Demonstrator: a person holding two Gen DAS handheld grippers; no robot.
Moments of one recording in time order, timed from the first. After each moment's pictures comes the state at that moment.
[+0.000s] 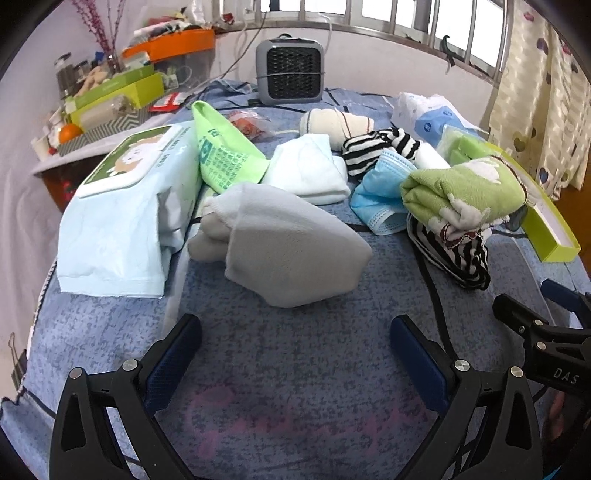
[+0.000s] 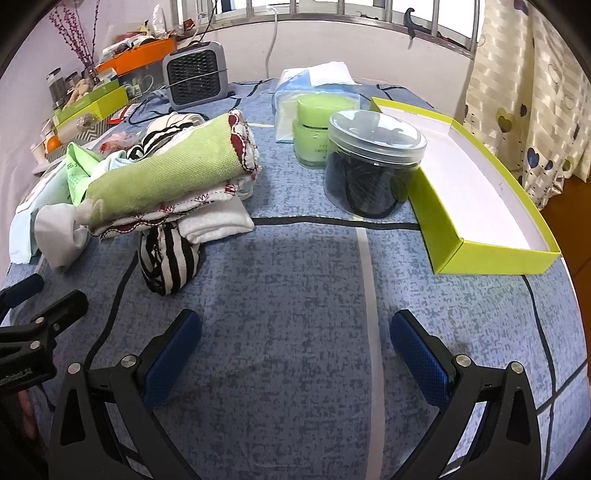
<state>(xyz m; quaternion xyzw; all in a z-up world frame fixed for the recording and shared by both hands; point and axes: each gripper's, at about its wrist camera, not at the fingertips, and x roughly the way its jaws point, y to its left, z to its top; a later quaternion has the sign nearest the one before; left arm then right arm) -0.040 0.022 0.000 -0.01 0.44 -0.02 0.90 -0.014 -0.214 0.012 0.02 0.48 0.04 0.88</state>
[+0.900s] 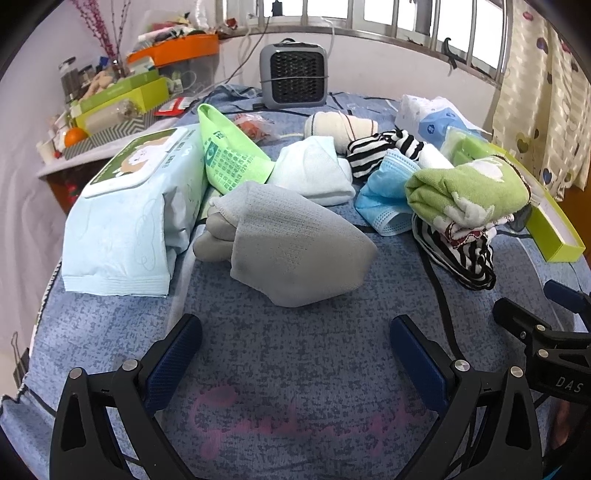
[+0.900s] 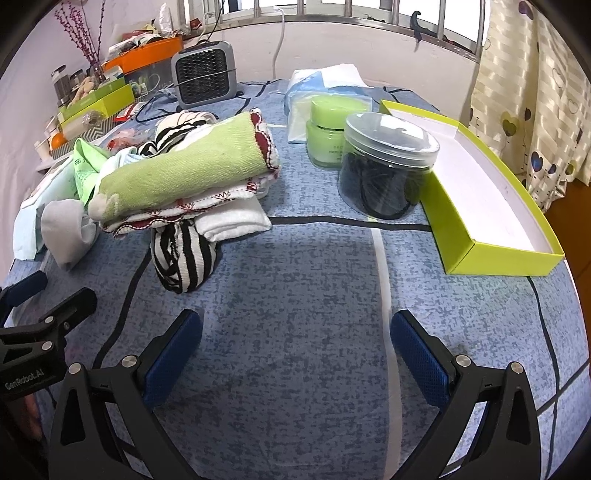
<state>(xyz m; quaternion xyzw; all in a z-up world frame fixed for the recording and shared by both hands) -0.041 0.021 -0.001 0.00 0.43 -0.01 0.91 -0.017 -0.204 0.012 0.02 0.47 0.05 0.88</state>
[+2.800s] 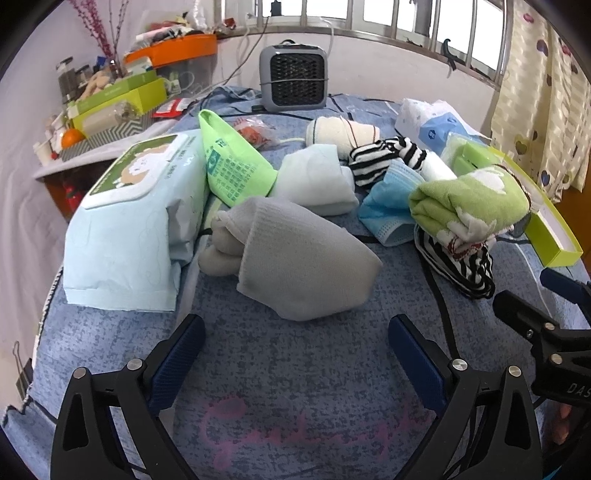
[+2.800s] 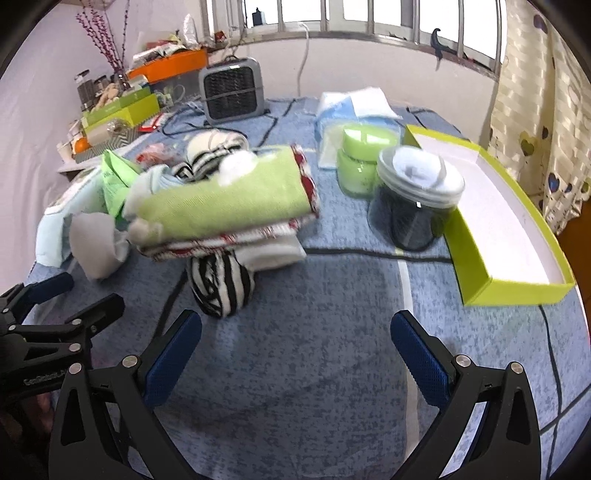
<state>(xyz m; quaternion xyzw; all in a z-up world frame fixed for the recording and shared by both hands) -0.035 0.026 0.005 0.00 0.43 -0.02 0.90 -0.015 -0.194 0.029 0.02 0.44 0.09 0.89</state>
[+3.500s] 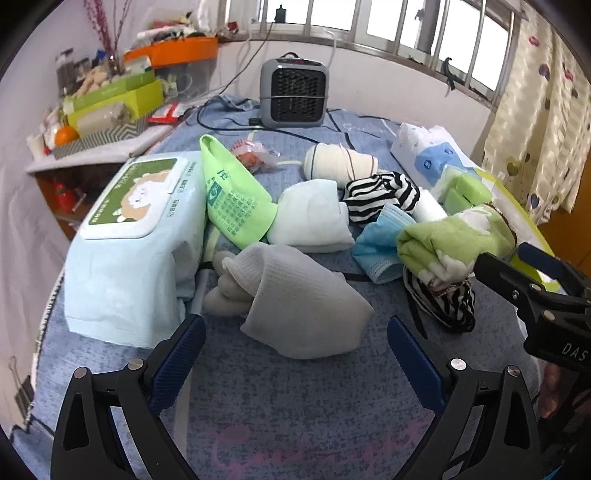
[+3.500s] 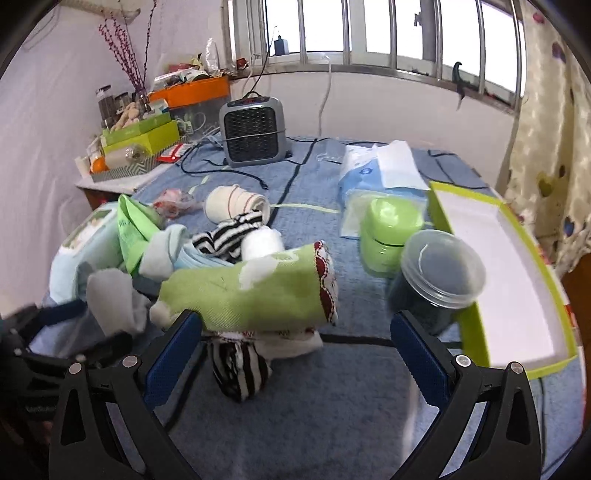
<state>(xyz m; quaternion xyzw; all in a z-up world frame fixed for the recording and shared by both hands) -0.021 0.037 0.023 -0.04 0.42 -0.04 0.91 0.026 -0.183 0.057 0.03 0.39 0.14 0.91</state>
